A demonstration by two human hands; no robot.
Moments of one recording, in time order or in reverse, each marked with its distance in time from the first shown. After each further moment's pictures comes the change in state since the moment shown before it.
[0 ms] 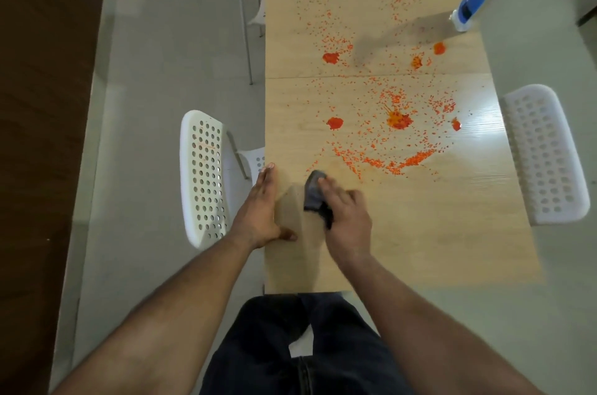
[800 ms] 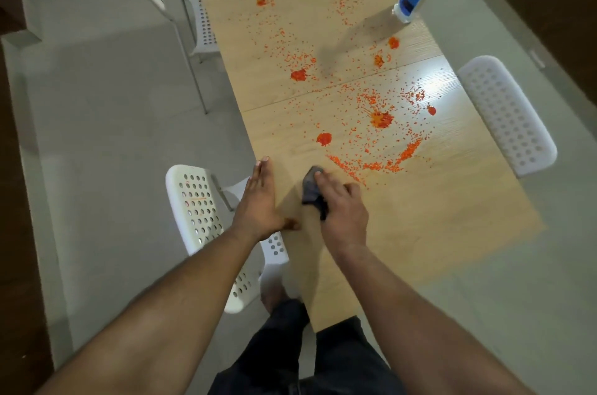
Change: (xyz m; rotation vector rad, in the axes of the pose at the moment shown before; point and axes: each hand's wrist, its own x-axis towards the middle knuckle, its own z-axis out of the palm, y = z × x) left_hand 0.091 -0.019 -0.073 0.125 -0.094 0.218; right_hand 0.061 -0.059 0.036 -0.135 0.166 0.297
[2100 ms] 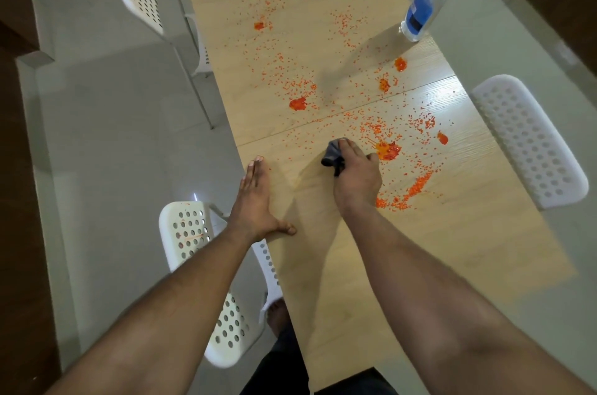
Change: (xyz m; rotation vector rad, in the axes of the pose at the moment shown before) left_hand 0.082 0.011 -0.035 0.008 0.017 -0.046; right_hand 0.165 0.020 -0.013 -0.003 -0.044 0.318
